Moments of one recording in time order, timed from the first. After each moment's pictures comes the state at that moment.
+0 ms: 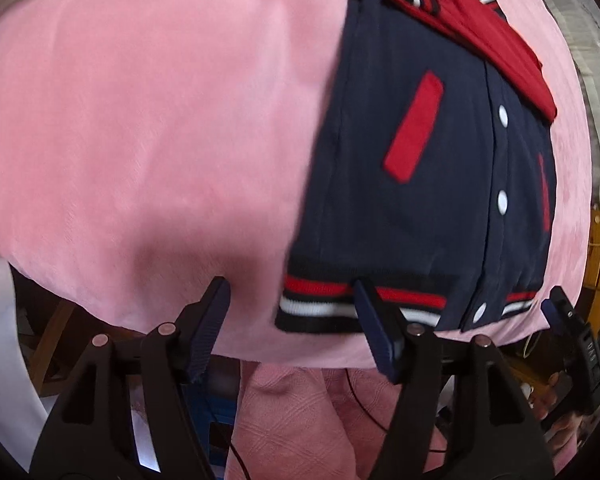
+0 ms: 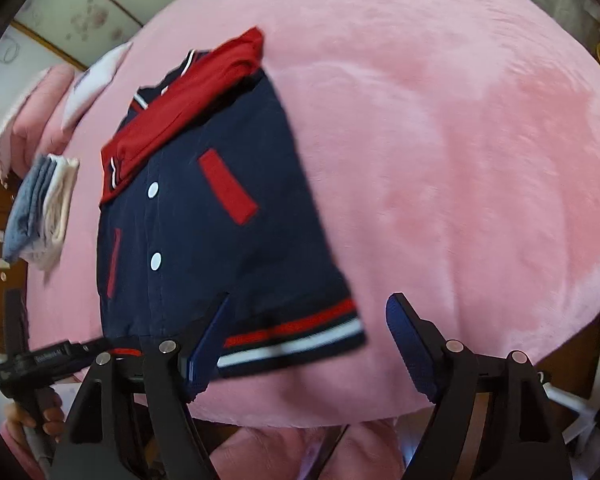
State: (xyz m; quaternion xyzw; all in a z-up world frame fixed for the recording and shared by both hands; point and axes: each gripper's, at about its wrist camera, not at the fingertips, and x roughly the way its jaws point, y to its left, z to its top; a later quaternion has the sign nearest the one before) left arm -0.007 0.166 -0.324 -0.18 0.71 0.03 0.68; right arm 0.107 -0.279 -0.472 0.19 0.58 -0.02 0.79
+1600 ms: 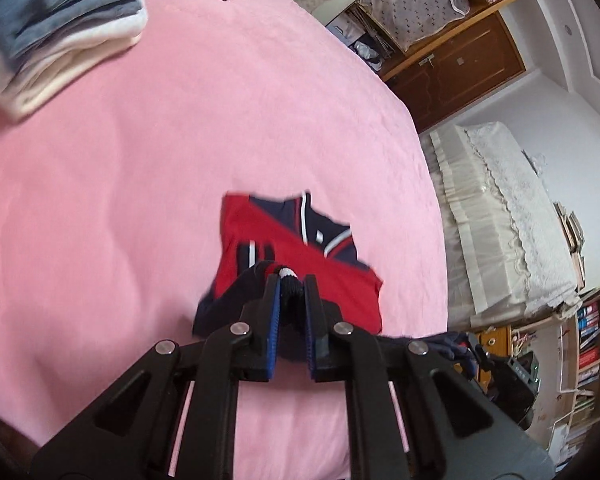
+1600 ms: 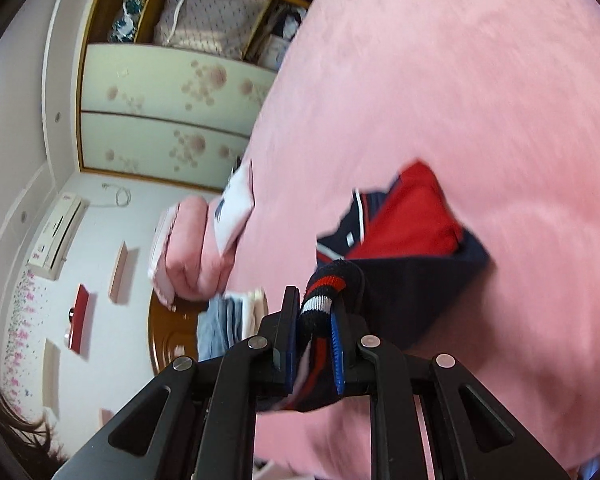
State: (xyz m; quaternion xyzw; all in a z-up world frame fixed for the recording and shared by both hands) left arm 0.134 0.224 -0.186 -0.37 0.44 -0.05 0.82; right arm 0.287 -0.268 -0.349 0.48 0.40 0.11 0.77
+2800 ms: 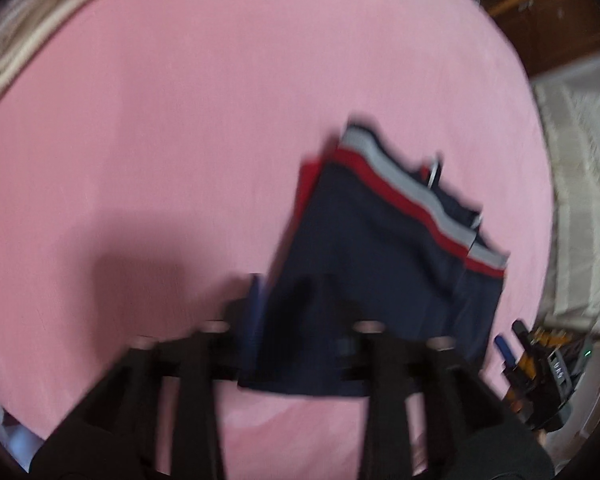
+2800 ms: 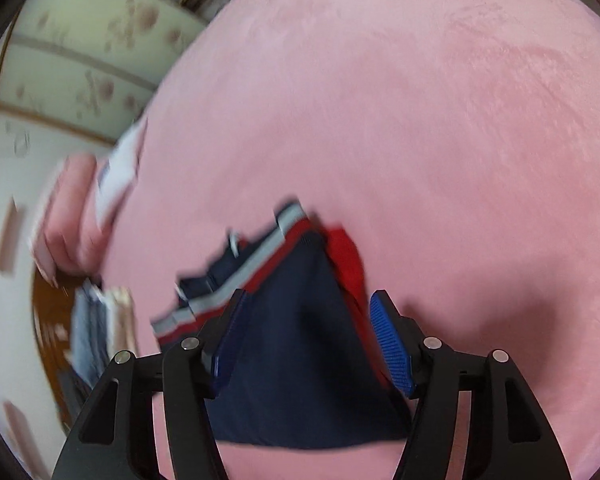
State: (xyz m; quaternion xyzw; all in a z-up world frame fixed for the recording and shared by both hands) left arm 0.247 0.185 -0.322 -0.29 0.62 0.06 0.72; right arm 0.426 -0.283 -0.410 0.28 0.57 0.03 0.78
